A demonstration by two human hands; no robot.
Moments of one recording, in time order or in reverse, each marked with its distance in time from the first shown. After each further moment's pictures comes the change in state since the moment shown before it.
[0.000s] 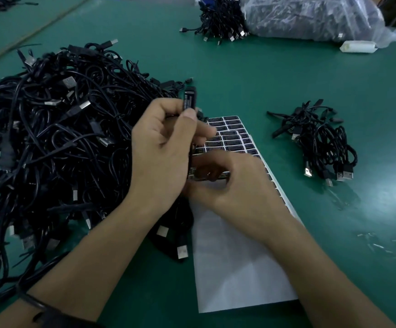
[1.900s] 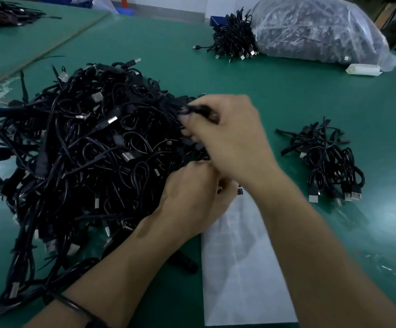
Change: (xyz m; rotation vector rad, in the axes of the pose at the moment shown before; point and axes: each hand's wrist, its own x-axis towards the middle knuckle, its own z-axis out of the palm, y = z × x) left_hand -0.009 -0.021 -0.003 0.983 -0.364 0.056; right_hand 0.072 -0.059 -0.002 0.010 0.099 -0.073
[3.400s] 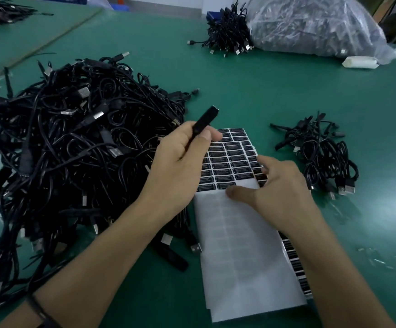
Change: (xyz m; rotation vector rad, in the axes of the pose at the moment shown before) left_hand 0.007 0.009 -0.022 -0.820 0.113 -0.176; right_hand -0.071 0.071 -0.040 -0.376 -0.006 0.514
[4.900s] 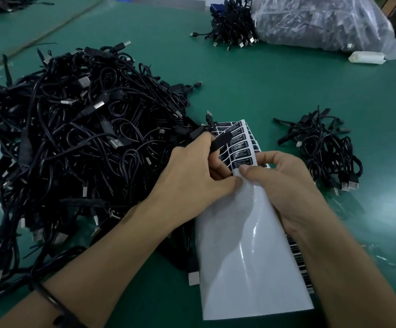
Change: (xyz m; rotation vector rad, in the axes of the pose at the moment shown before) left_hand -0.010 -0.006 0.010 0.399 -0.106 0.026; right_hand 0.005 0.001 0.003 0.858 -0.085 0.209
